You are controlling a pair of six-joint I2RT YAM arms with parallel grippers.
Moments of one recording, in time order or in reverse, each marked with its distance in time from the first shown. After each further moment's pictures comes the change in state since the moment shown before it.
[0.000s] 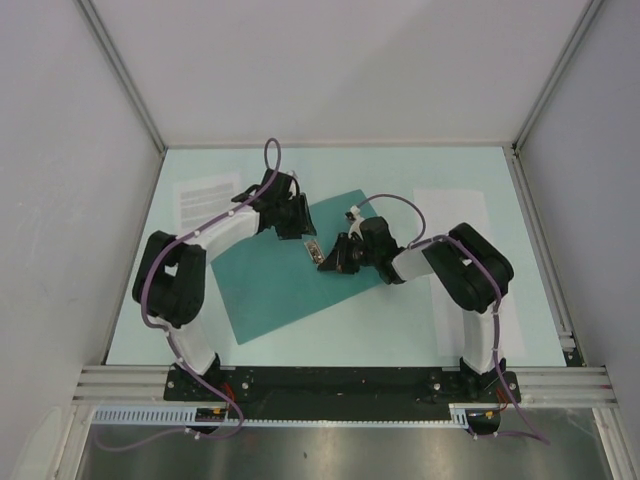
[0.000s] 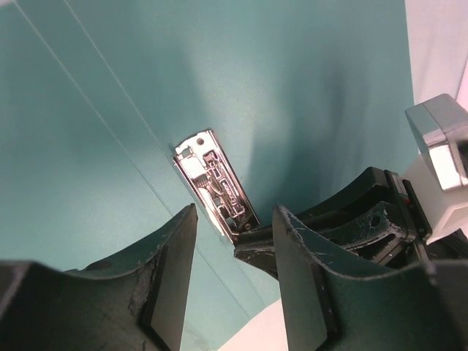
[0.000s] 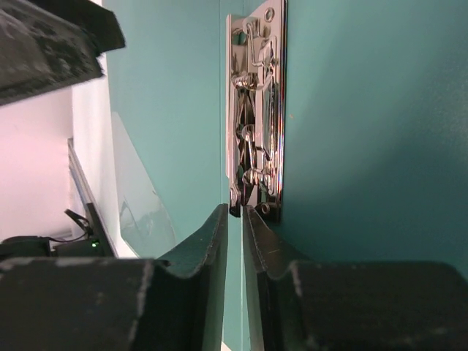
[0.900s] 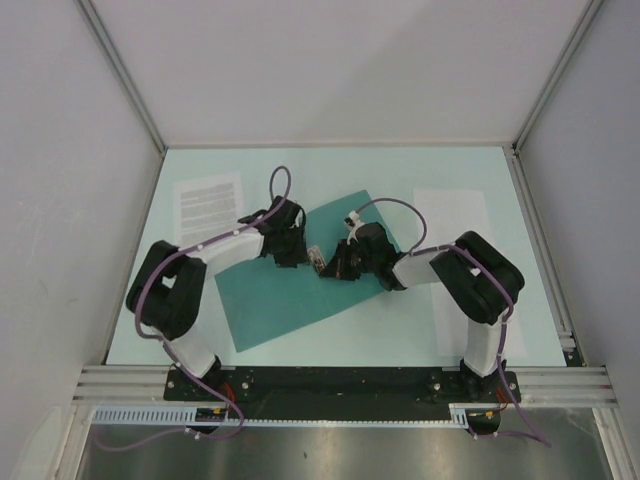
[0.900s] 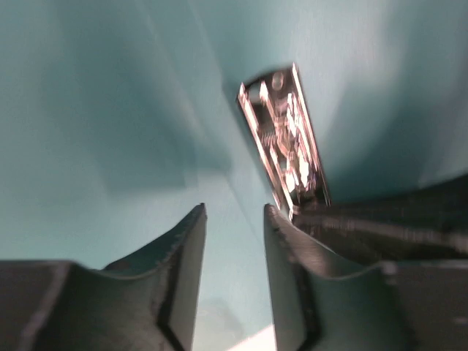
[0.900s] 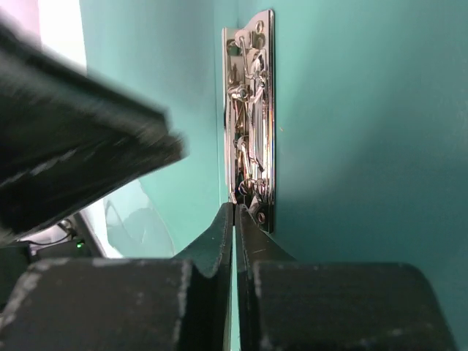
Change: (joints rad) left arm -0.091 -0.042 -0.165 -0.037 -0.132 -0.021; right arm 0.058 -0.086 -0.050 -0.075 0.113 0.007
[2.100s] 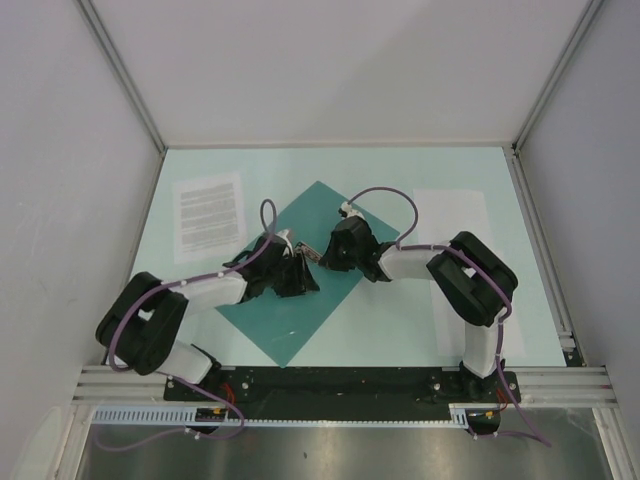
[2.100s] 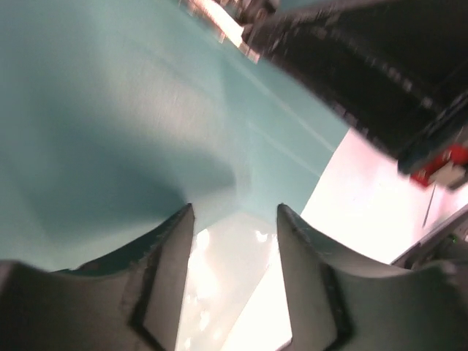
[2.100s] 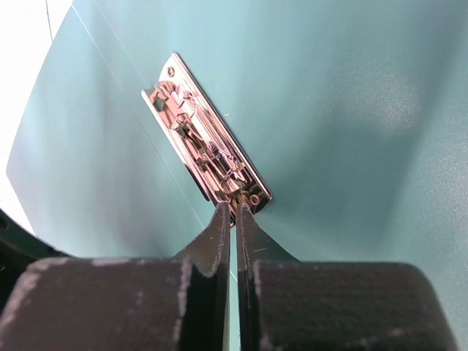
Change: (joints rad) left arm -0.056 -0.244 -0.482 0.479 0.199 -0.153; right arm 0.077 0.017 0.183 -0.292 0.363 -0.030
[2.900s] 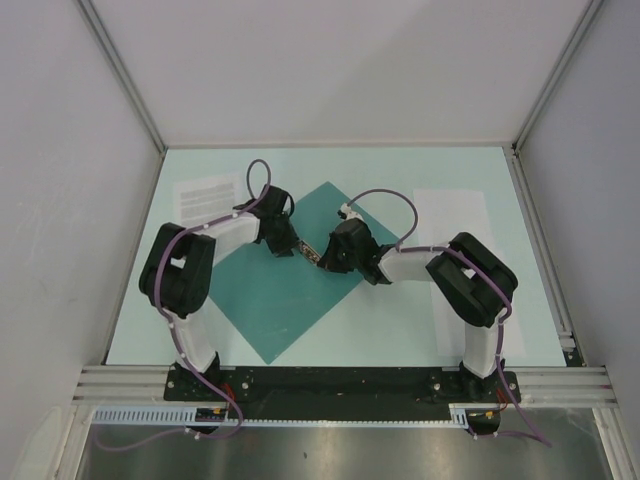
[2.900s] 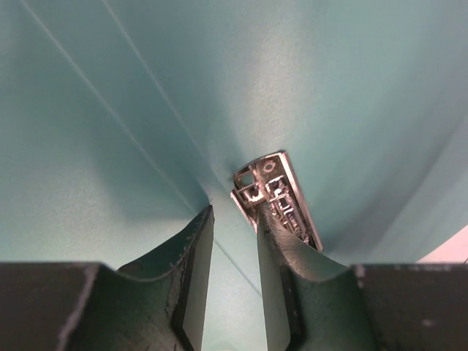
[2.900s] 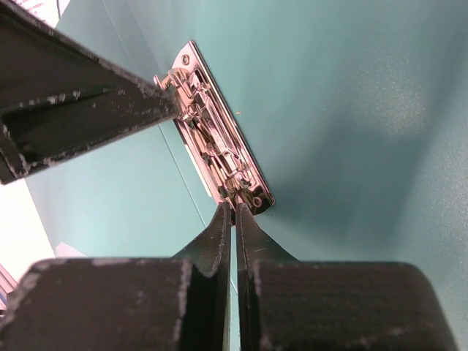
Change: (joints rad) left arm 0.181 0.366 0.541 -0.427 -0.171 -0.047; right arm 0.014 -0.005 -0.023 0.048 -0.017 0.015
